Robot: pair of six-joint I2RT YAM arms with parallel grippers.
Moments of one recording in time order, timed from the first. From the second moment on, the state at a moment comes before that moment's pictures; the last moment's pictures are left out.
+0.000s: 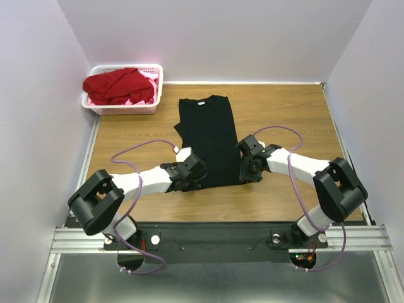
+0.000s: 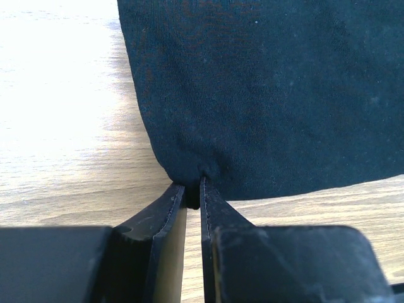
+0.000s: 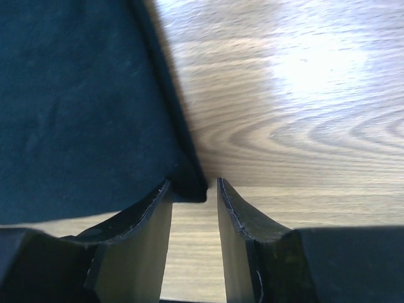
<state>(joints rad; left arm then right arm) -0.88 1.45 0.72 -0.36 -0.26 -0.96 0.62 1.55 0.88 -0.58 0.13 0.76</state>
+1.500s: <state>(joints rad) -1.07 1.07 0.74 -0.65 -0.10 -1.12 0.67 1.25 1.01 -1.03 0.06 0.64</state>
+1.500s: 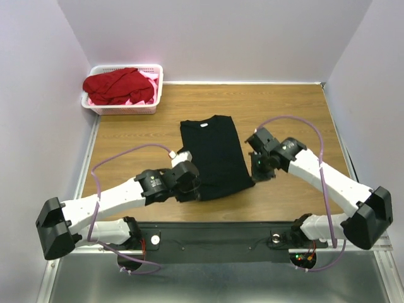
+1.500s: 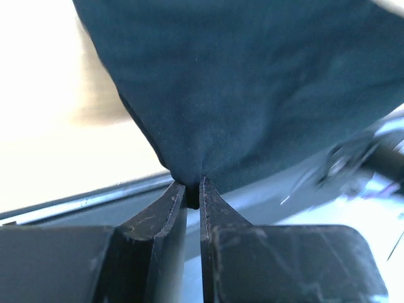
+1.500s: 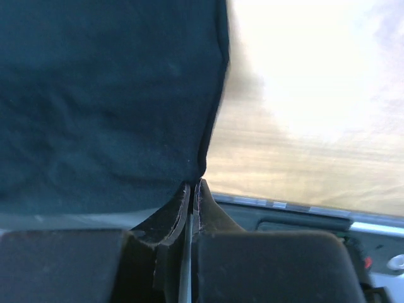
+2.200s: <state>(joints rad) -0.79 1.18 1.06 -0.66 -0.38 -0.97 0.58 1.63 1.72 -1.13 0.23 0.45</state>
